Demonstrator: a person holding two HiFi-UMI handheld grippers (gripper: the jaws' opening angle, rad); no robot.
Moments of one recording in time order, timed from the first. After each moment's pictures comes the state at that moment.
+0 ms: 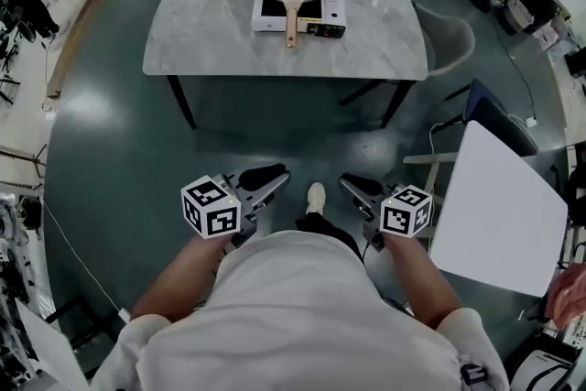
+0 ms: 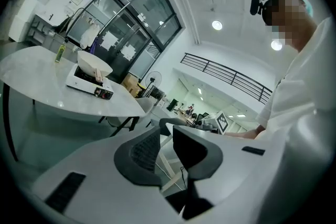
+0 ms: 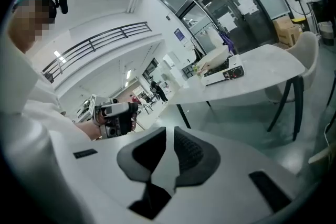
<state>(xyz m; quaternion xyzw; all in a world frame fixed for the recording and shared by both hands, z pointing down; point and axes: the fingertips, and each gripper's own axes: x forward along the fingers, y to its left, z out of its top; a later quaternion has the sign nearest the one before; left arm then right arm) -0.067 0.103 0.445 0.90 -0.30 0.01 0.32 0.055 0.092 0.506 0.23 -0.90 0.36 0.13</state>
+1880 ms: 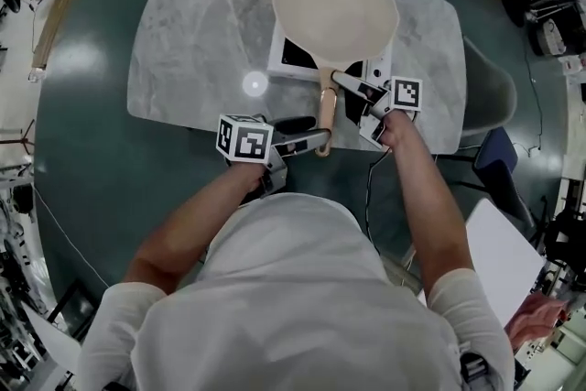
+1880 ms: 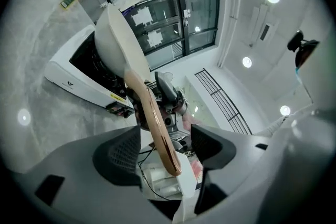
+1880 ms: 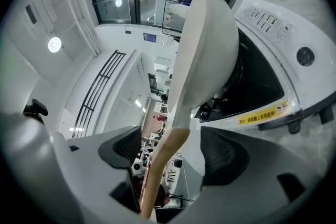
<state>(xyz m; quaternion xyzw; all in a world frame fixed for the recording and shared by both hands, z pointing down) -0.132 -0.287 0.518 0.82 -0.22 -0.07 0.53 -0.132 -0.407 0.545 0.09 -0.79 0.61 0.02</state>
